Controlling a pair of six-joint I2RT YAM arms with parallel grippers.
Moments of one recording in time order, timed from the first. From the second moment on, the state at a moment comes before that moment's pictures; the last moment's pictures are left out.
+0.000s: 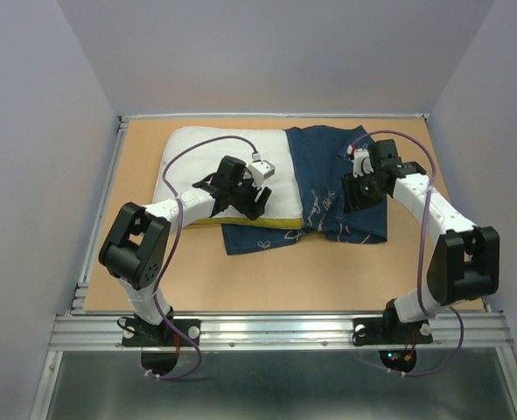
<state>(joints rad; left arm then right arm) -0.53 1.71 1.06 -0.13 0.26 0.15 0.15 1.50 1.17 -0.75 -0.29 -0.11</state>
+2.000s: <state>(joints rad) -0.51 1.82 1.16 -0.15 0.19 0.01 -0.20 2.07 1.78 -0.69 0.00 -0.56</state>
